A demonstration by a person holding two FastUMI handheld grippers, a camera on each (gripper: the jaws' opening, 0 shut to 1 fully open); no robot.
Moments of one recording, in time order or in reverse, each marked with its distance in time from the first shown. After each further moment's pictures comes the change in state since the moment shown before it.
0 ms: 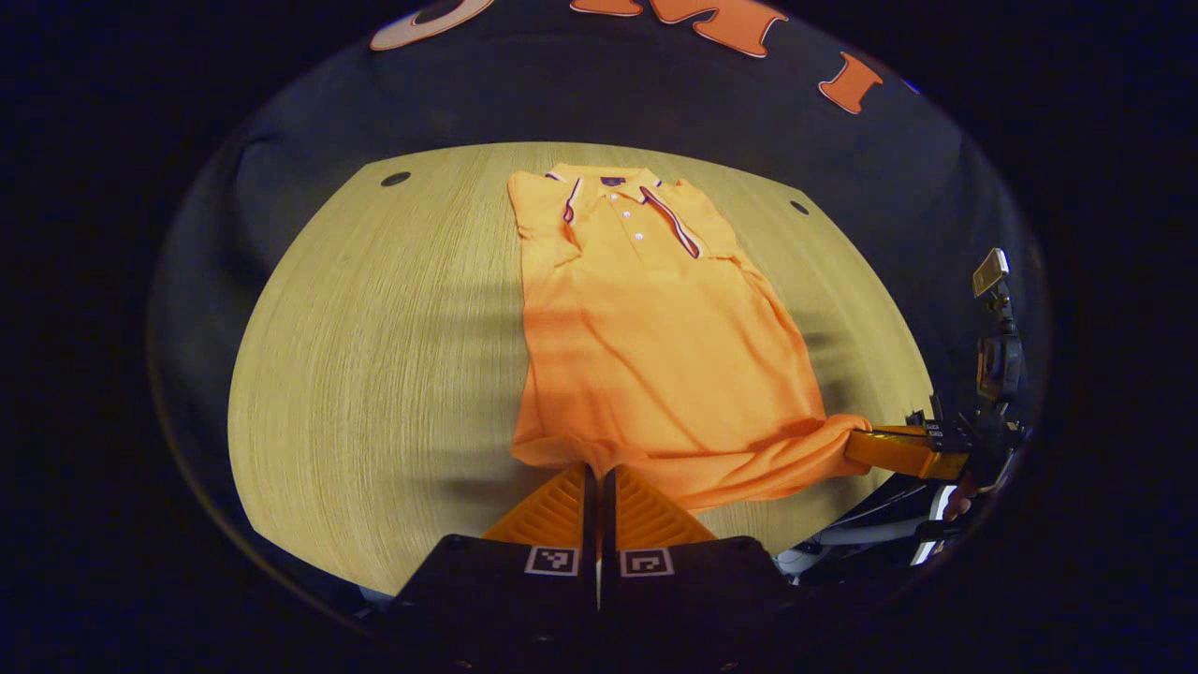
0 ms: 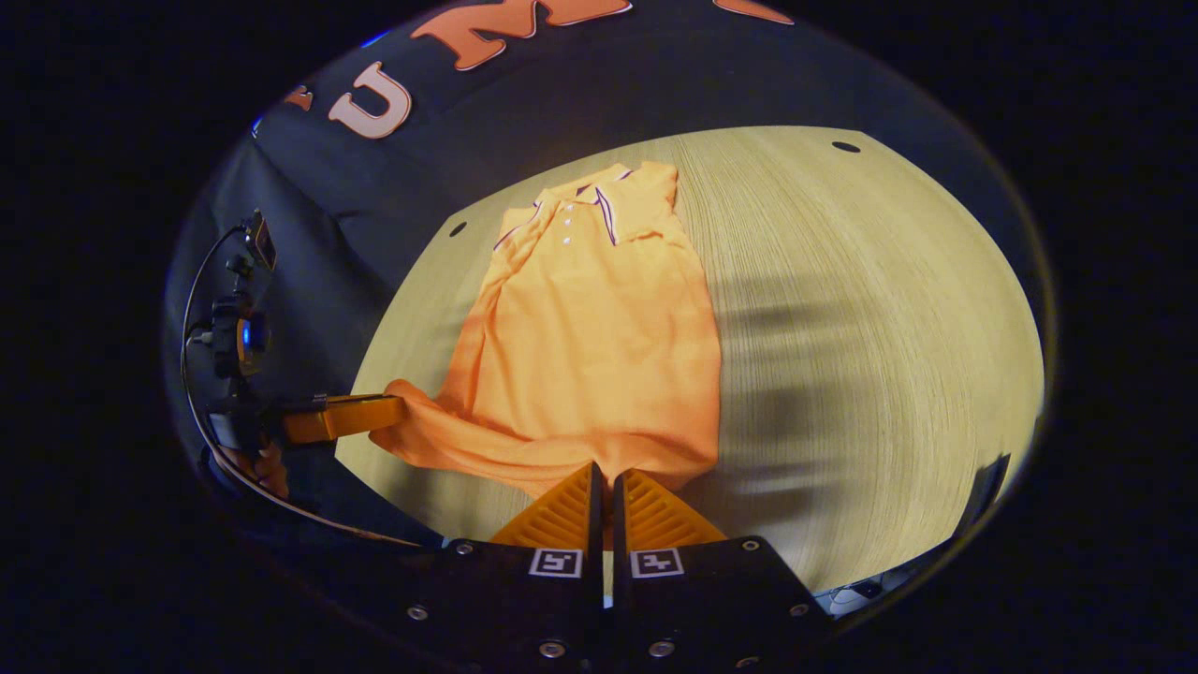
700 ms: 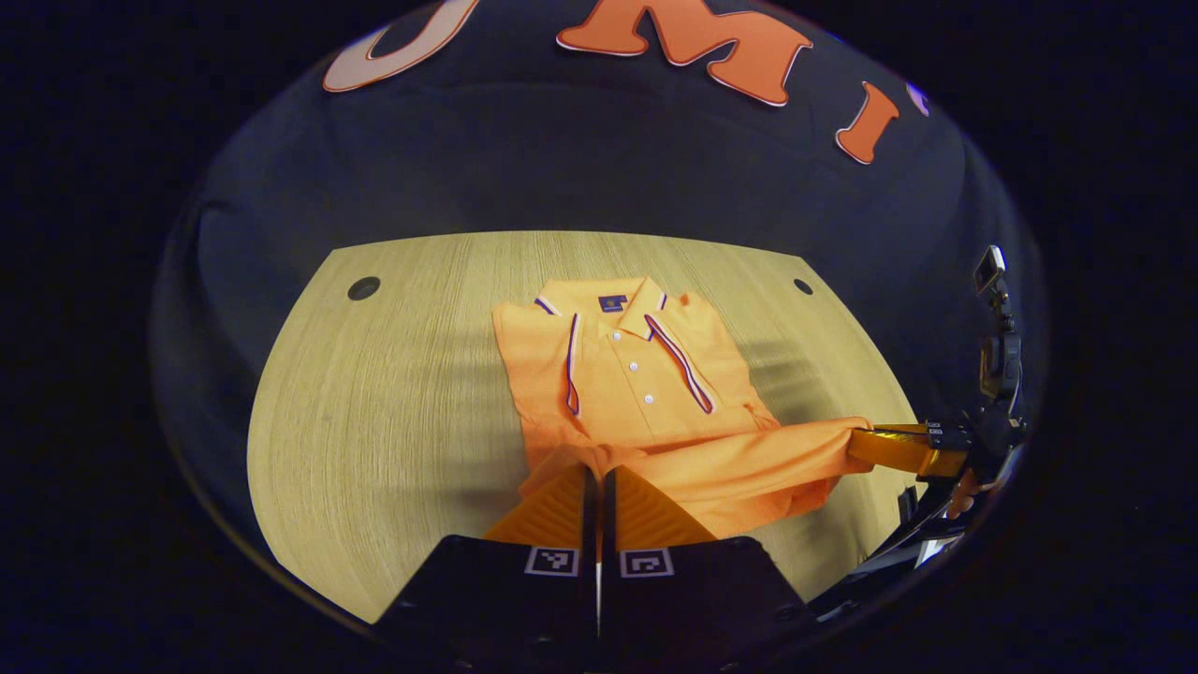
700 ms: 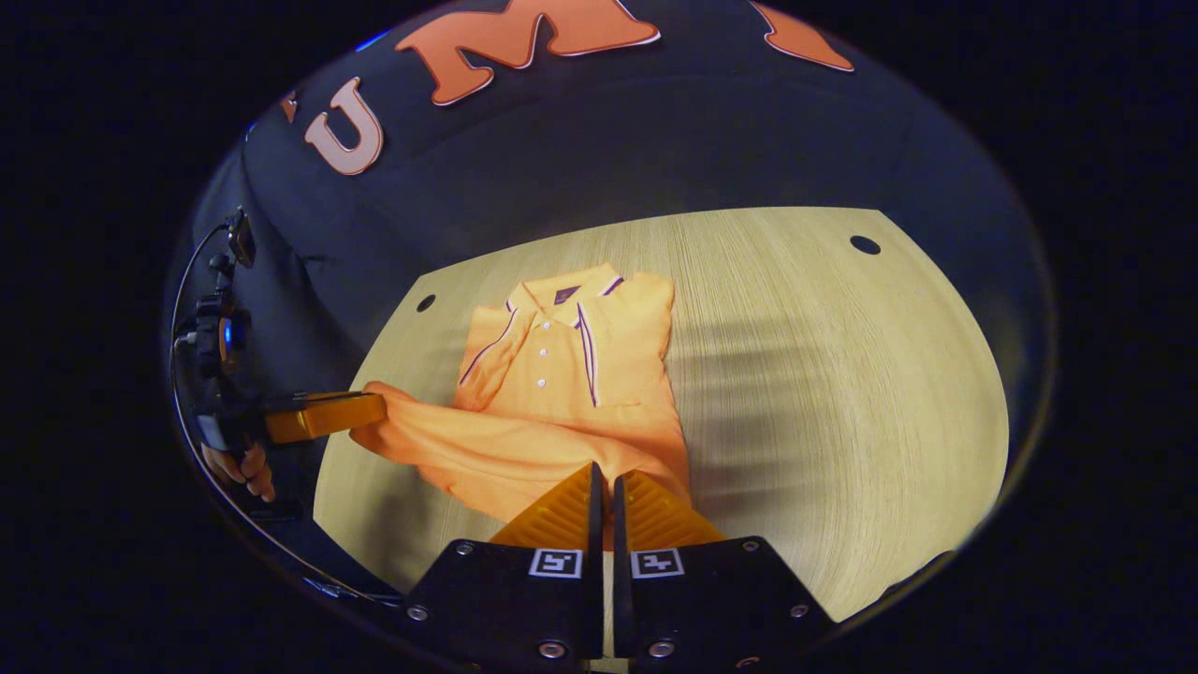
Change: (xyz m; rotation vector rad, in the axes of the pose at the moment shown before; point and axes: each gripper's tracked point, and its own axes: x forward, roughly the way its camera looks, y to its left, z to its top) left arm 0.041 0.029 0.175 0.048 -0.135 -0.018; right arm 0.037 -0.011 0.161 -0.044 -0.110 -0.104
